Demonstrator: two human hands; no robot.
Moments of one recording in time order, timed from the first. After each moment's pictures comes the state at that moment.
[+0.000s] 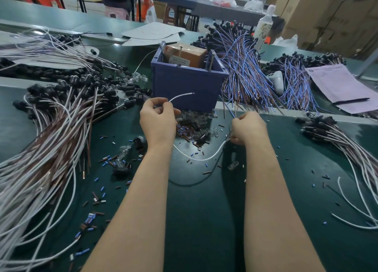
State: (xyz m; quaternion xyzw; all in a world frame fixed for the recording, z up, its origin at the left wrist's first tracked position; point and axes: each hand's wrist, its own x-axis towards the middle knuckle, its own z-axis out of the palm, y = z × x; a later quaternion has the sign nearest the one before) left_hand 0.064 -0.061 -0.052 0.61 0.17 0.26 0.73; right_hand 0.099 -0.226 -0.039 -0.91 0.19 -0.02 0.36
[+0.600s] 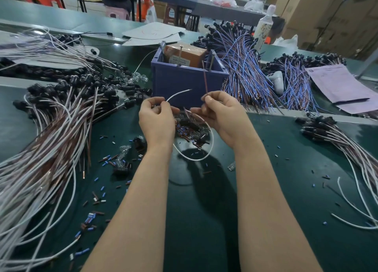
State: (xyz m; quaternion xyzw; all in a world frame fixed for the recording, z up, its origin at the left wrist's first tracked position) left_hand 0.066 -0.060 -0.054 0.59 0.17 0.26 0.75; right_hand 0.086 -0.181 -0.022 -0.68 -0.05 0.05 0.73
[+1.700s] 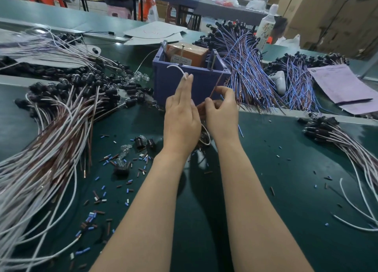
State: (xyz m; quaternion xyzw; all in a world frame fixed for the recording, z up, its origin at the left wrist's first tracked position) left_hand 0.066 -0.080 -0.056 0.84 -0.05 0.31 0.45; right_hand 0.080 -0.159 -0.031 -0.78 -0.01 -0.15 0.61
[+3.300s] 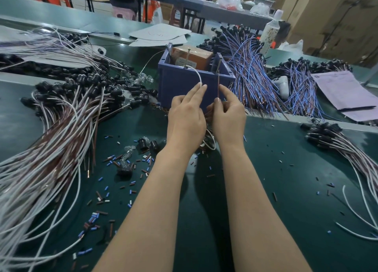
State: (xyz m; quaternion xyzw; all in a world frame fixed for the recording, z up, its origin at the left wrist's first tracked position) left_hand 0.067 -0.078 -0.046 0.87 -0.04 0.26 0.41; right_hand 0.084 -0.162 -0.033 -0.78 -0.02 -0.20 0.59
